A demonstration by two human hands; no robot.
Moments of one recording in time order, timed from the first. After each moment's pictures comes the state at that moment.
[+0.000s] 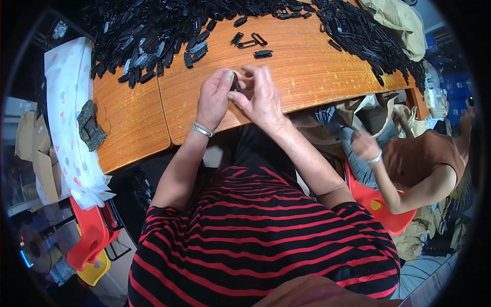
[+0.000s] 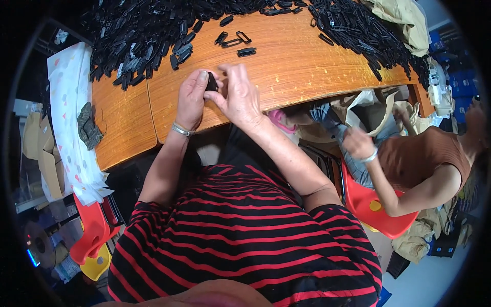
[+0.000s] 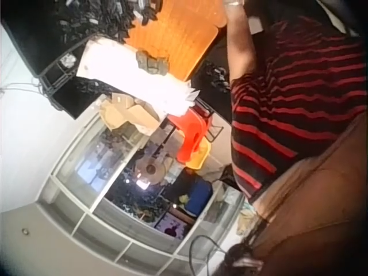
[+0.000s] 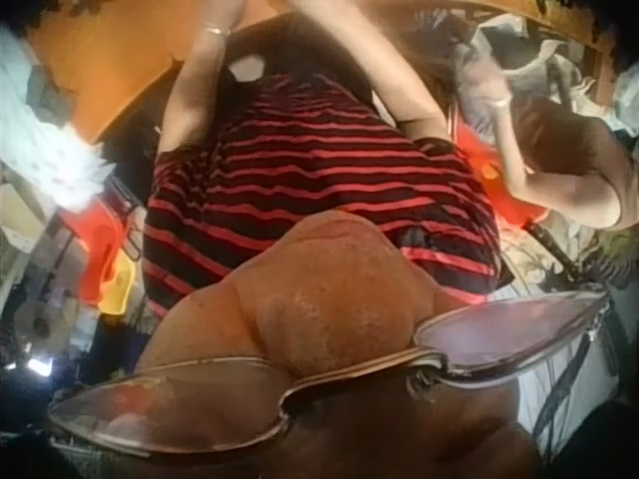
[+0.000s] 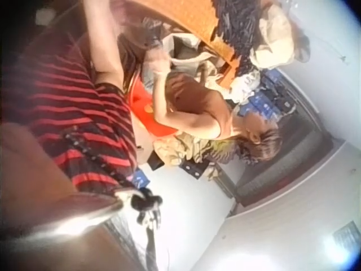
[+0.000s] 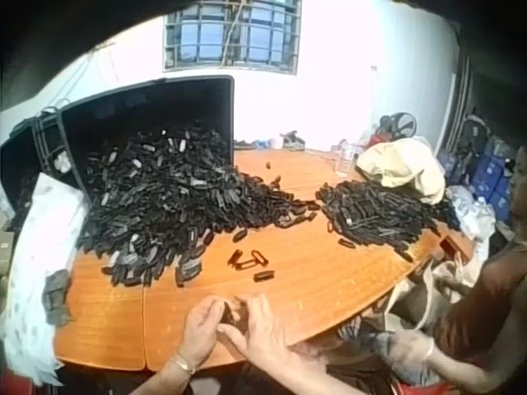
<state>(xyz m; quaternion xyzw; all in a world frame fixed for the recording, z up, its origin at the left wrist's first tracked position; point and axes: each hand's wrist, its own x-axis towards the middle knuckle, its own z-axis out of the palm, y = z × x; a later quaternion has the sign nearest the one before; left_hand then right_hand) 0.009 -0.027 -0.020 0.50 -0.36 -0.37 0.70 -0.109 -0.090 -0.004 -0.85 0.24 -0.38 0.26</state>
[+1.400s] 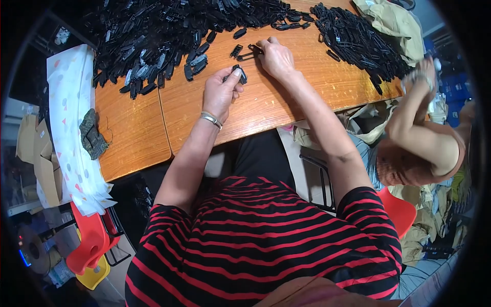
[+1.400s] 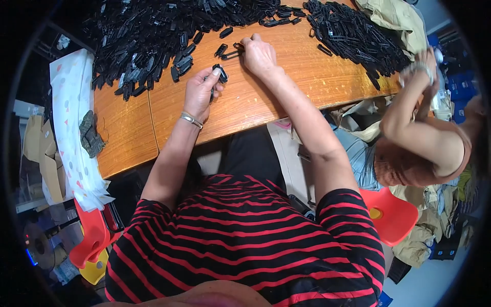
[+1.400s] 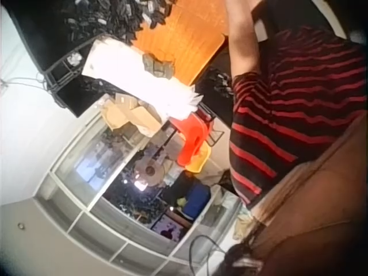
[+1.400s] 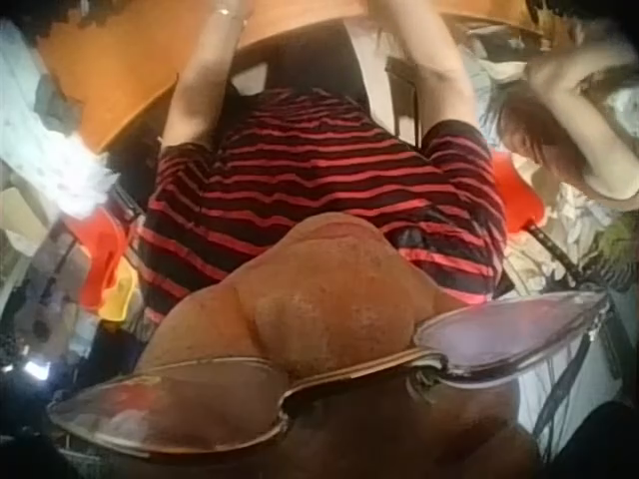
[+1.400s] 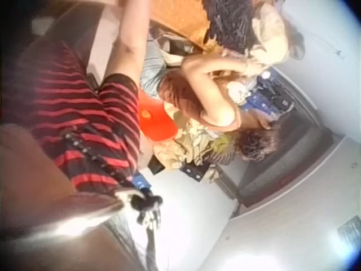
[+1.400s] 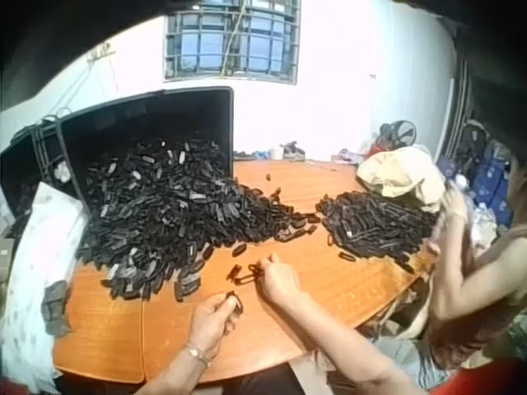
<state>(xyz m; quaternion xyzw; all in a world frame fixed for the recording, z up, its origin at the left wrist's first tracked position) 0.014 -0.071 -0.020 0.53 -0.22 -0.42 0.70 -0.073 -0.240 -0.015 -0.92 0.32 -0.21 0.07</state>
